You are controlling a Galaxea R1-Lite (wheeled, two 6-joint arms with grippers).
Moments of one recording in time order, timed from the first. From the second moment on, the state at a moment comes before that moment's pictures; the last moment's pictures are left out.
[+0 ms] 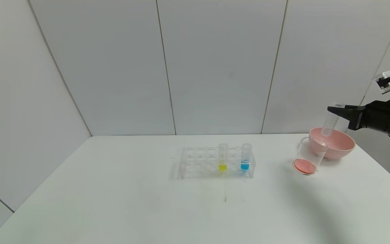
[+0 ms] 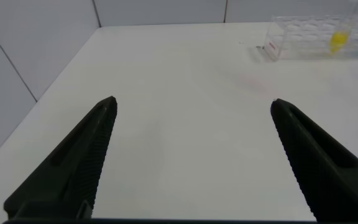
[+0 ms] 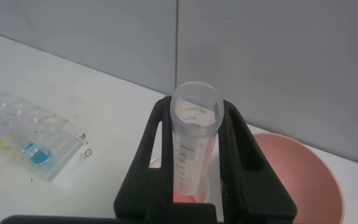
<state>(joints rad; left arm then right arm) 0.00 0.00 0.00 0.00 0.00 0.00 -0.21 1.84 -1.07 -0.63 0.60 -0.11</state>
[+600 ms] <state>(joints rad) 0.00 0.00 0.00 0.00 0.00 0.00 -0.32 2.00 -1.25 -0.63 0.58 -0.11</state>
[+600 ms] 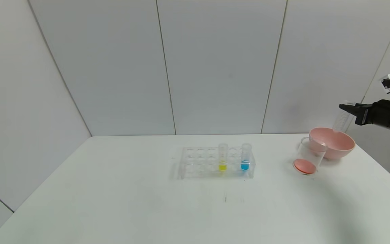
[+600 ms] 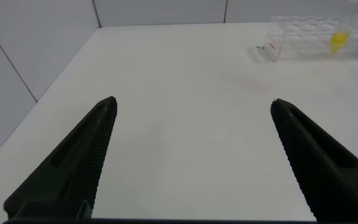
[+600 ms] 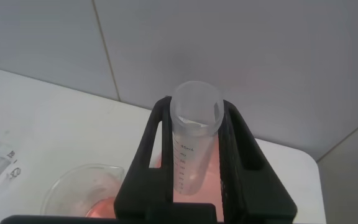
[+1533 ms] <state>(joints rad) 0.00 0.00 0.00 0.00 0.00 0.00 -0.34 2.22 -1.45 -0.62 0.51 -0.11</state>
